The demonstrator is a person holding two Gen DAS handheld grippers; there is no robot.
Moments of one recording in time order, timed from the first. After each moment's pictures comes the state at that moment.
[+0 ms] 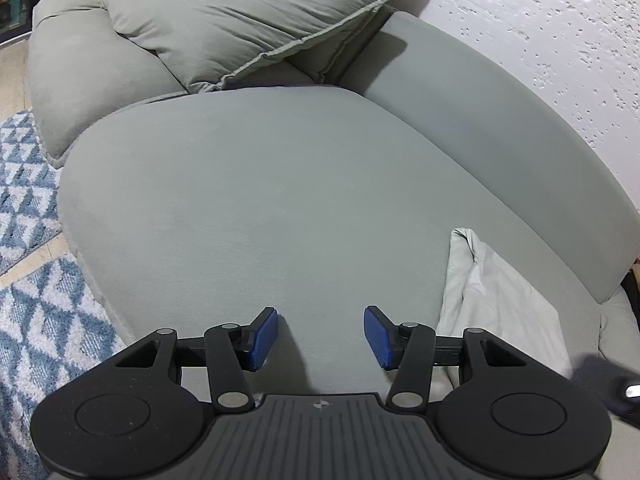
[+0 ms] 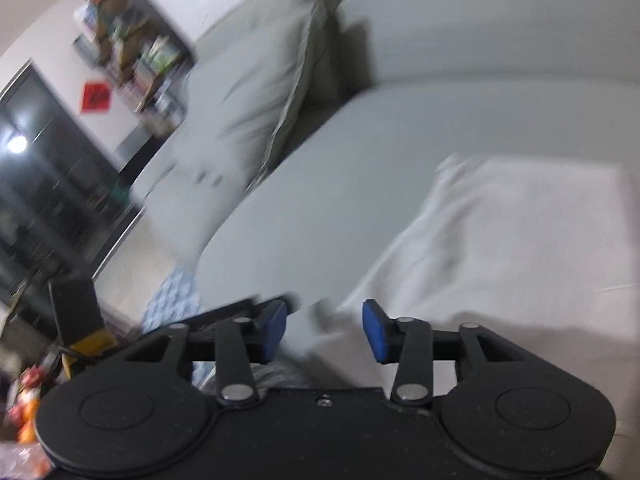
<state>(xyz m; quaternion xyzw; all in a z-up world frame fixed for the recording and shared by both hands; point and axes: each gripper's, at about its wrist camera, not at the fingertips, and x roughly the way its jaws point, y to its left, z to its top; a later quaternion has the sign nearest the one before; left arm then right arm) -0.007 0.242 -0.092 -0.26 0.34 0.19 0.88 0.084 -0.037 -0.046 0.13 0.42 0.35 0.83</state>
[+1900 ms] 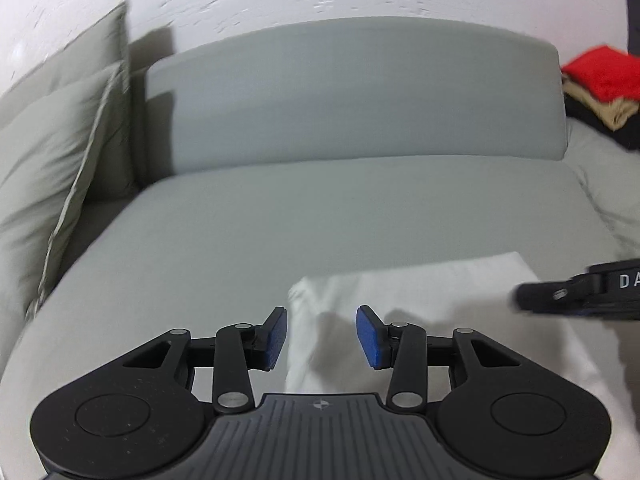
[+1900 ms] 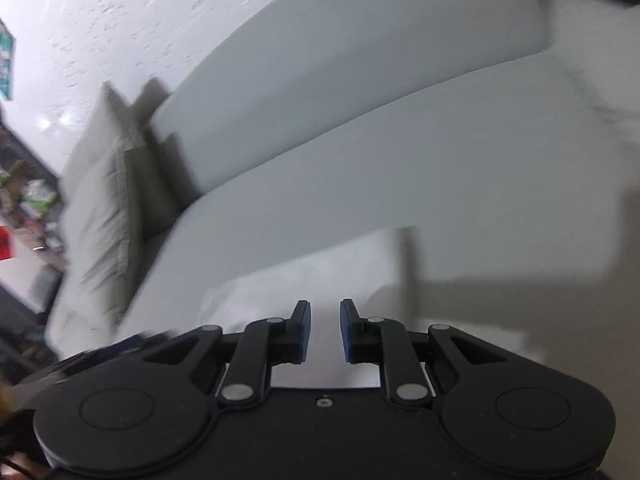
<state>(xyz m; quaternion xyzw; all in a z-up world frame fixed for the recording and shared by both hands) 0.187 0.114 -0.085 0.08 0.34 0.04 0.94 0.226 -0.122 -0.134 0.27 0.42 0.22 0.84</state>
